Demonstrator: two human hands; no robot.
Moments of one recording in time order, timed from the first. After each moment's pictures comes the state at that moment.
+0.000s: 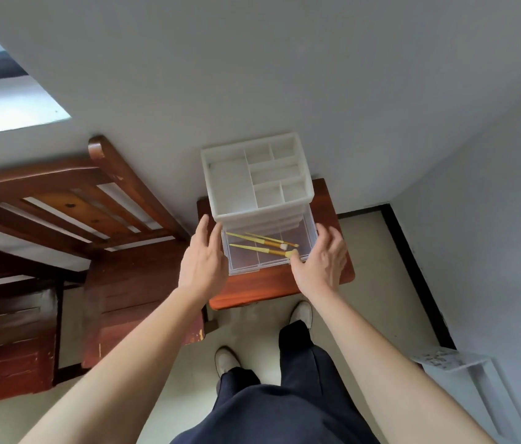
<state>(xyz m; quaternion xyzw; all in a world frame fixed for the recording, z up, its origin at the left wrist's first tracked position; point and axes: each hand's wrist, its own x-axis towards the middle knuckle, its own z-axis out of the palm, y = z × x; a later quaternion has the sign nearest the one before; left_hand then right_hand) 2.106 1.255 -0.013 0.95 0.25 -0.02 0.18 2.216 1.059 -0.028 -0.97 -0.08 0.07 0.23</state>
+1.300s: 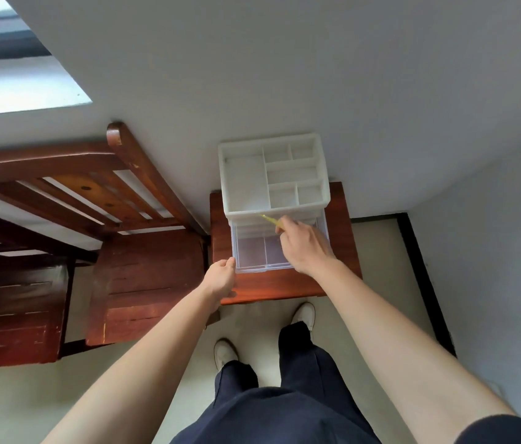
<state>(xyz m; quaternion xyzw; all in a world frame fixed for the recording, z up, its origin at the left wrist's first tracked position) 2.106 1.232 -0.034 0.58 0.54 -0.13 0.60 2.266 1.108 -0.004 -0.88 -0.38 0.22 0.16</state>
